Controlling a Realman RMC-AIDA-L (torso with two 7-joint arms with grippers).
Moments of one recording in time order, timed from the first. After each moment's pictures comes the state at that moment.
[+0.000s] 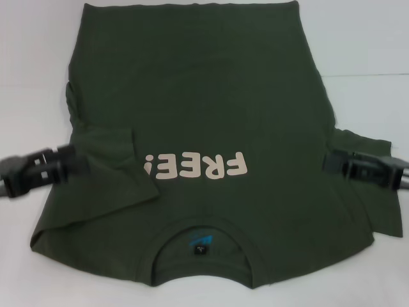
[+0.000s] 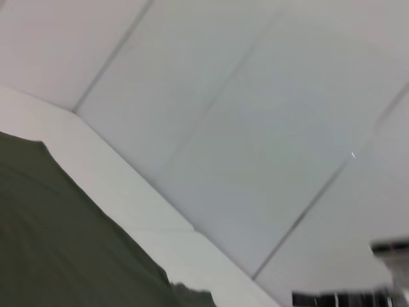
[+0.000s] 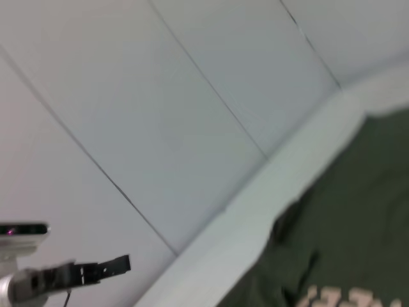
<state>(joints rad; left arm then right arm) -0.45 -2.03 0.31 0.75 2.05 1.90 -1.77 0.47 2.04 -0.41 -0.65 -2.03 -1.75 1.80</state>
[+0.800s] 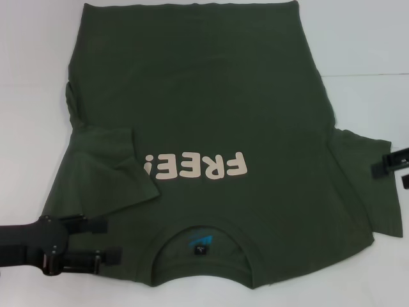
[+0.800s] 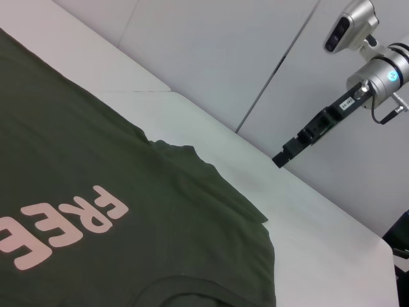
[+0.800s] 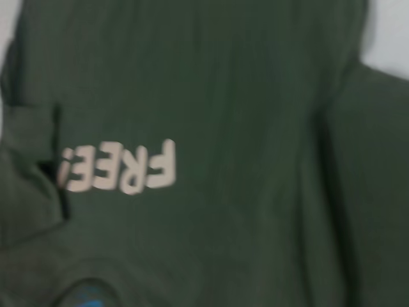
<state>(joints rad) -0.45 -2.06 0.48 0.79 2.25 1.88 -1.61 0.71 1.93 -0.53 -1.01 -2.67 -1.81 2.65</state>
